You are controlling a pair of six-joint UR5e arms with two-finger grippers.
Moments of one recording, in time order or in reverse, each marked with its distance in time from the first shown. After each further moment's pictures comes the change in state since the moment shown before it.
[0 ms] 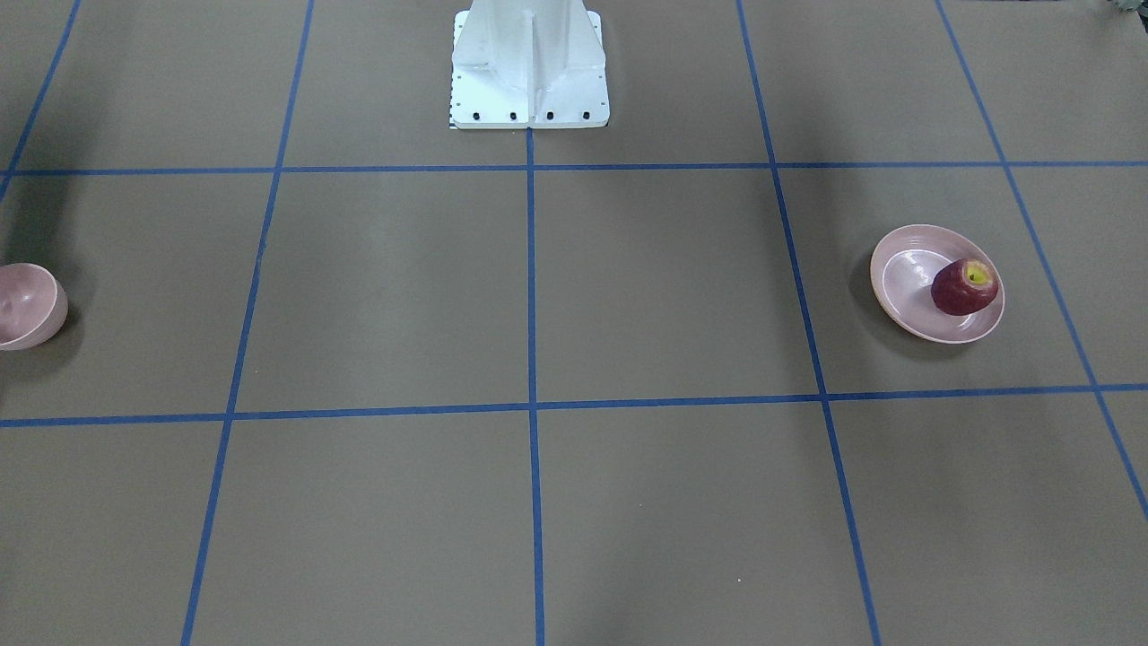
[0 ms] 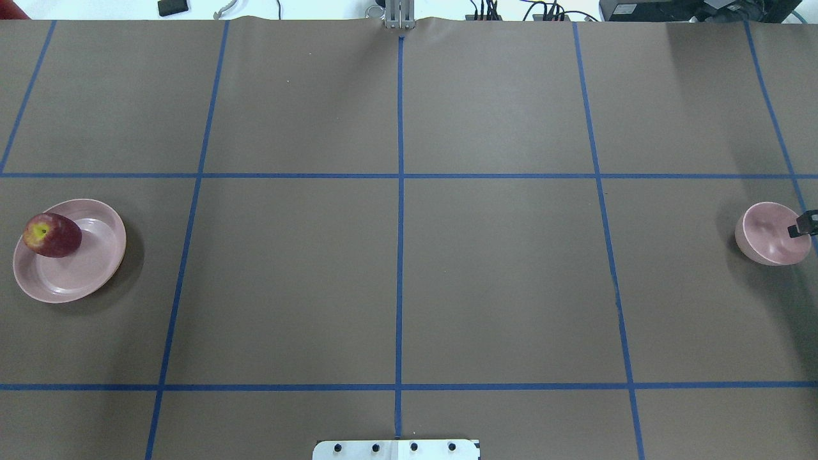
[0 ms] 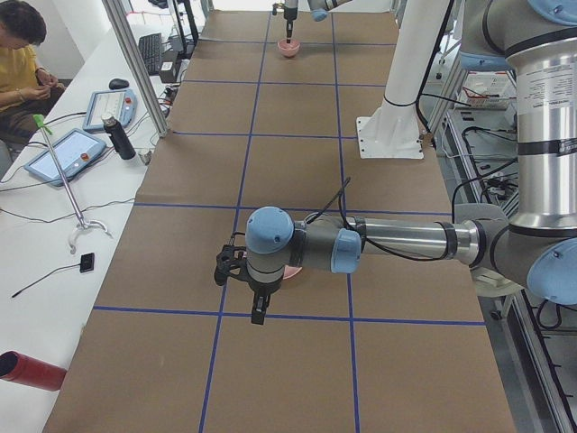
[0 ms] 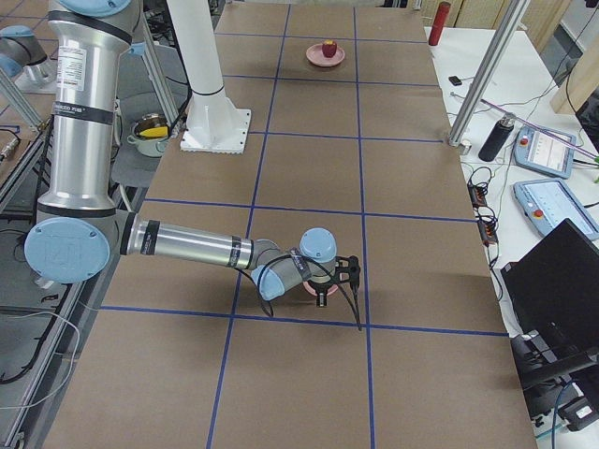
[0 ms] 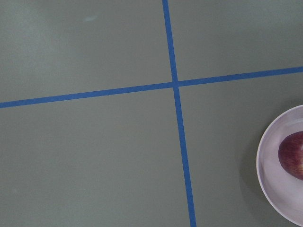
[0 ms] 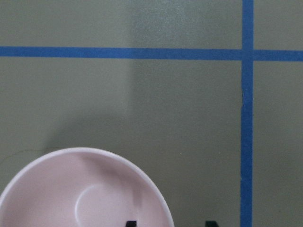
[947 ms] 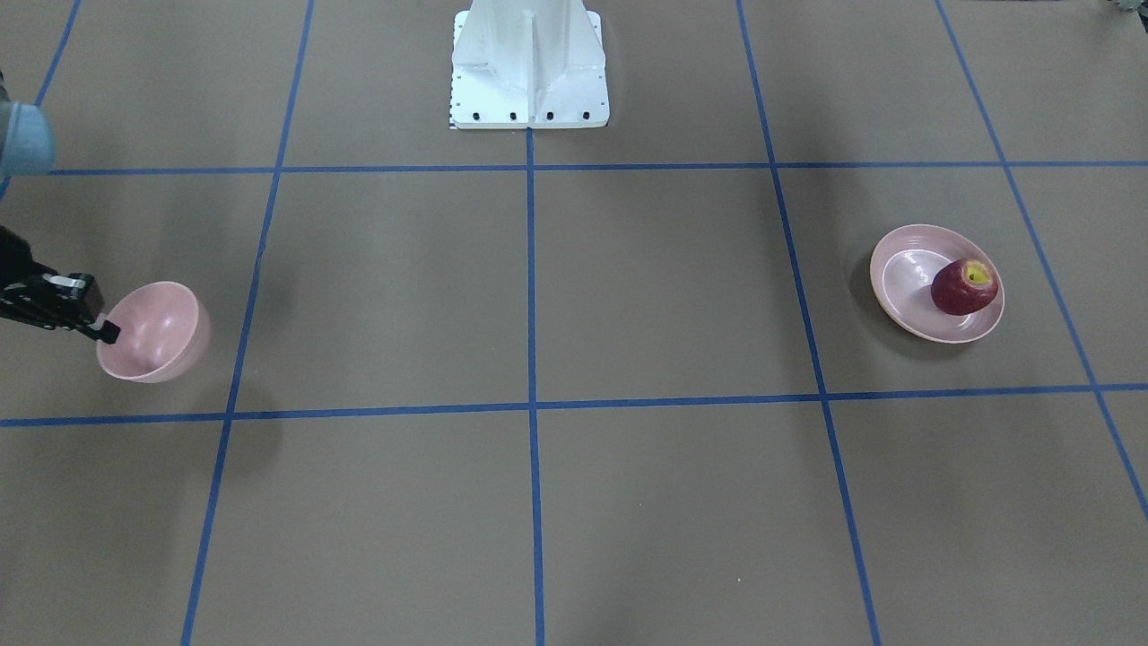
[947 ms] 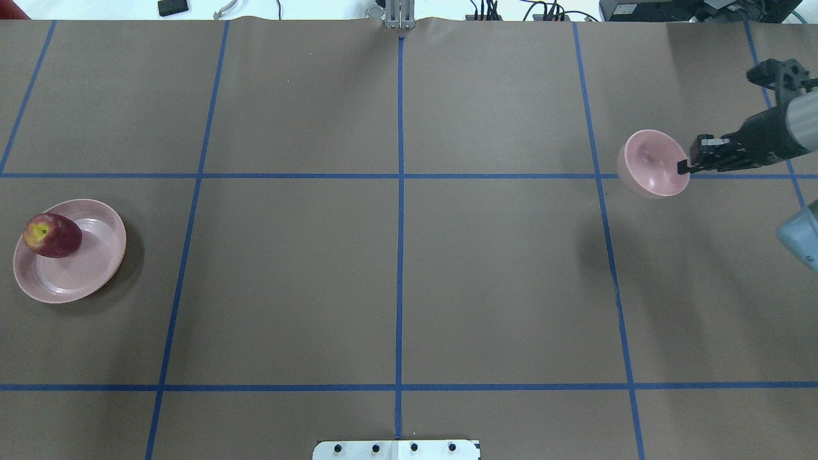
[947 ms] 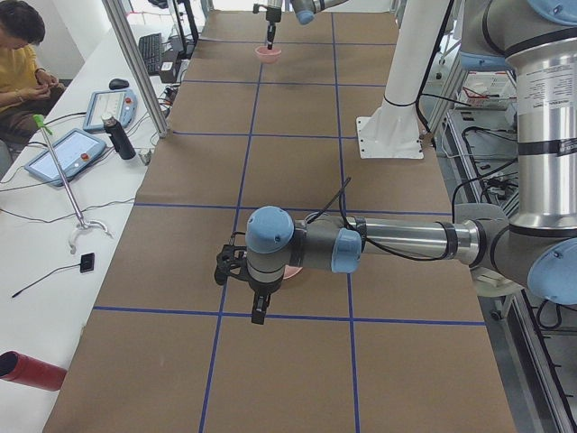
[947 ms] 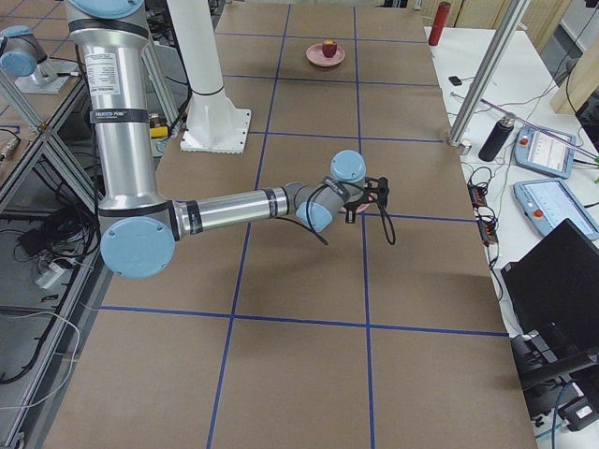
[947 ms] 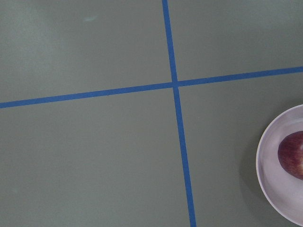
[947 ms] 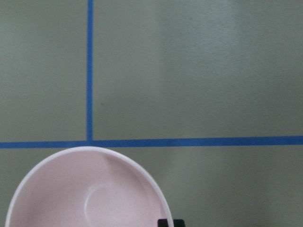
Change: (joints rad) left arm 0.000 0.002 -0.003 0.000 -0.001 0.000; right arm -0.154 0.263 0.191 -0.012 0.038 0.527
